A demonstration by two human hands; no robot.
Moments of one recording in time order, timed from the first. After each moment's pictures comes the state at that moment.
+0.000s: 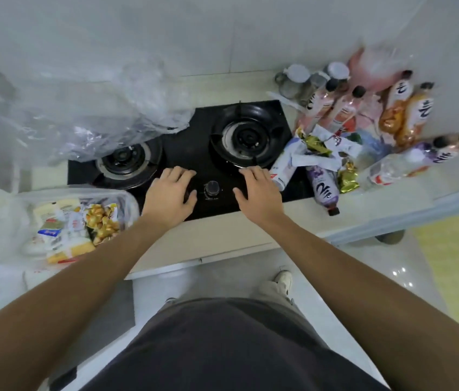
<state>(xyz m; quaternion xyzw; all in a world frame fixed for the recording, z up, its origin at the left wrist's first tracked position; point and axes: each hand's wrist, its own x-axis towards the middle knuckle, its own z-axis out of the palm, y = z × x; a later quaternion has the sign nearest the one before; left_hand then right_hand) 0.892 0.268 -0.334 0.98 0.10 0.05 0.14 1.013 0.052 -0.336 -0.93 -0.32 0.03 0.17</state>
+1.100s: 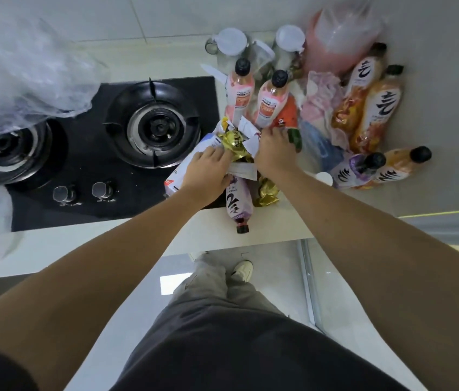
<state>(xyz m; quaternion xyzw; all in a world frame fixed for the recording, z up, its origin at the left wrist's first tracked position) 1.174 0.005 -0.366 0.99 0.09 -0.07 0.11 1.311 -0.123 -0.356 -0.96 -0.26 0.12 0.06</state>
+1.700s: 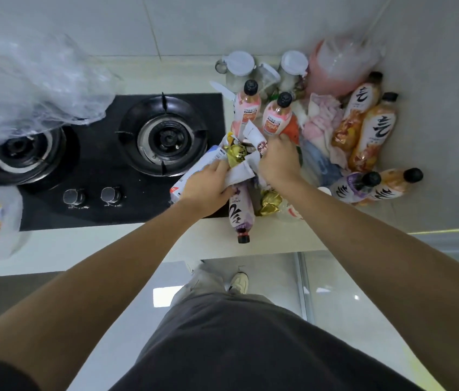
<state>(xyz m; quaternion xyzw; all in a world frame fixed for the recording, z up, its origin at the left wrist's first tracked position) 1.156 0.008 -0.342 0.96 0.14 -0.04 0.23 1.305 -0.116 -0.312 -0.96 -0.24 0.10 0.14</state>
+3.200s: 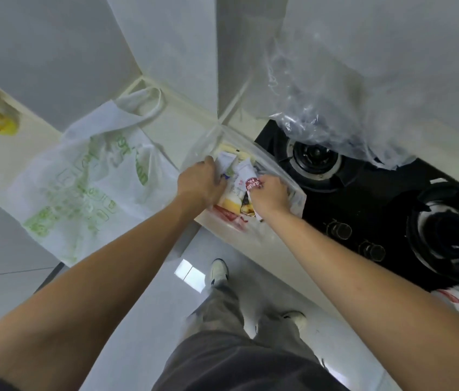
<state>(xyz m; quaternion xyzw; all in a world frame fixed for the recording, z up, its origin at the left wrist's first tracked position) 0.679 0.449 -0.370 0.79 0.58 -0.05 0.21 0.829 0.371 -0.357 -0.83 -0.36 0.36 0.20</state>
